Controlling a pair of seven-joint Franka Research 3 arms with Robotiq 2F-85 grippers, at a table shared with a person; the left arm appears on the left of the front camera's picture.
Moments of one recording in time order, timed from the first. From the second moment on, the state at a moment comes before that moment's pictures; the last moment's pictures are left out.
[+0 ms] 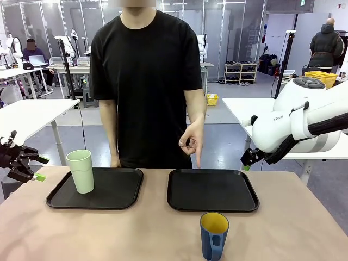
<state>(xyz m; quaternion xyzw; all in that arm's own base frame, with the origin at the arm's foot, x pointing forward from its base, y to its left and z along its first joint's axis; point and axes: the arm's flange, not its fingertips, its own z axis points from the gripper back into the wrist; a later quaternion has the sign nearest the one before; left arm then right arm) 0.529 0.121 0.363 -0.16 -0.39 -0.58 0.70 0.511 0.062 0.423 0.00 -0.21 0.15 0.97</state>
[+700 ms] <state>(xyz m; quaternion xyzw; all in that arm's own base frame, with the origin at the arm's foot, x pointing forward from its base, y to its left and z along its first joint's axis) 0.529 0.121 0.363 -0.16 -0.39 -0.58 0.70 0.464 0.075 0.453 -0.12 -0.13 0.41 0.90</state>
